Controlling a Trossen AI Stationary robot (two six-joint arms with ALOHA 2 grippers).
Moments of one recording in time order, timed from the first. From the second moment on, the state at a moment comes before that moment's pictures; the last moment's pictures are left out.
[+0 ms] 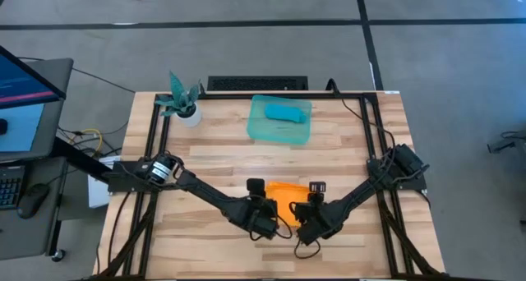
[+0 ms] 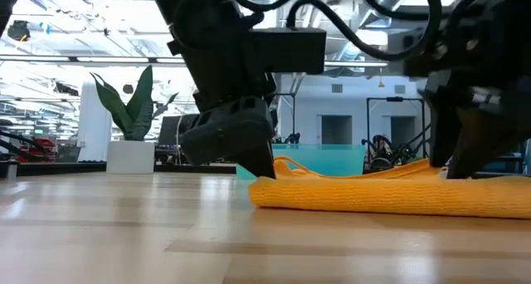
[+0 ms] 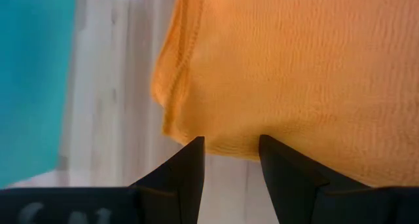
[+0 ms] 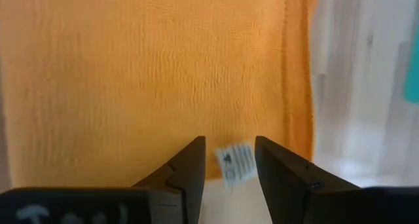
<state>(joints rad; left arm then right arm) -0.43 2.20 1.60 -0.77 -0.66 -0.31 0.61 1.94 1.24 -1.01 0.44 0.58</state>
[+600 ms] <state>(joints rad) -0.65 2.20 1.78 -1.03 -0.82 -0.41 0.86 1.94 1.42 -1.24 0.61 0.72</state>
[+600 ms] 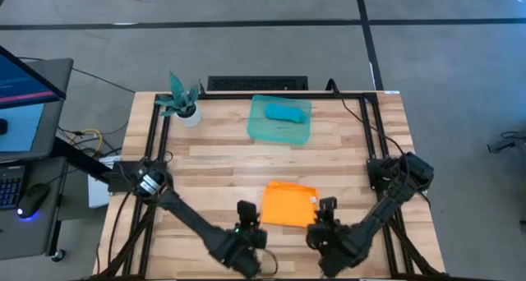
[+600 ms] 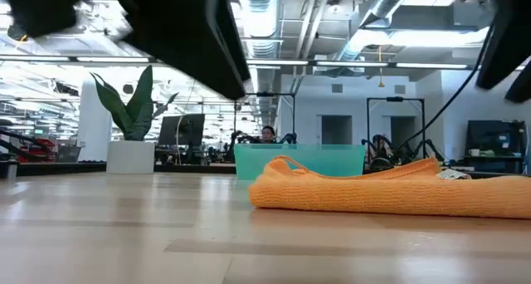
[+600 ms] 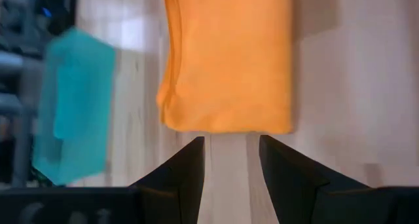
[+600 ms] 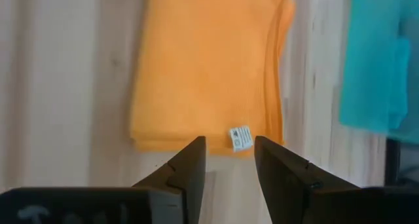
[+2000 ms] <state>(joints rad) -0.69 2.17 1.64 -1.21 -0.90 -0.63 0.98 1.95 1.36 -1.06 0.83 1.06</state>
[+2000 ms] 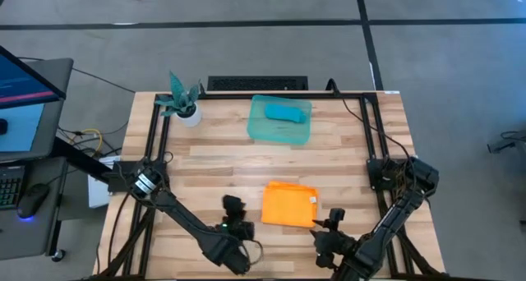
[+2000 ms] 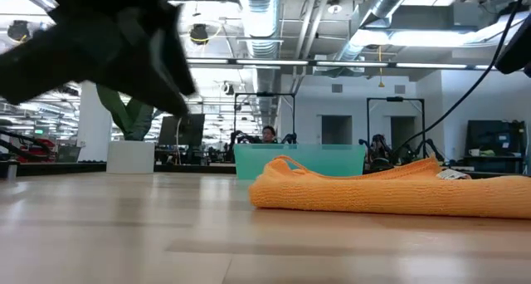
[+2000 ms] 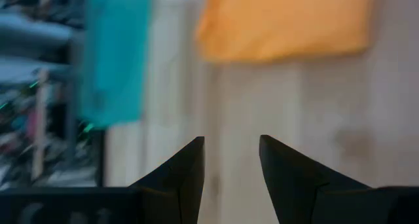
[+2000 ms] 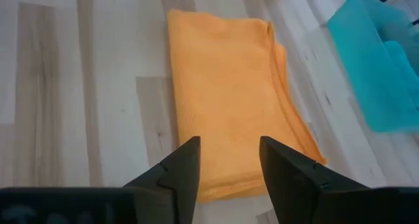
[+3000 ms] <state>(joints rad) -0.68 2.15 1.63 -0.67 -0.75 -0.21 0.96 1.95 1.24 -0.95 0.78 1.06</state>
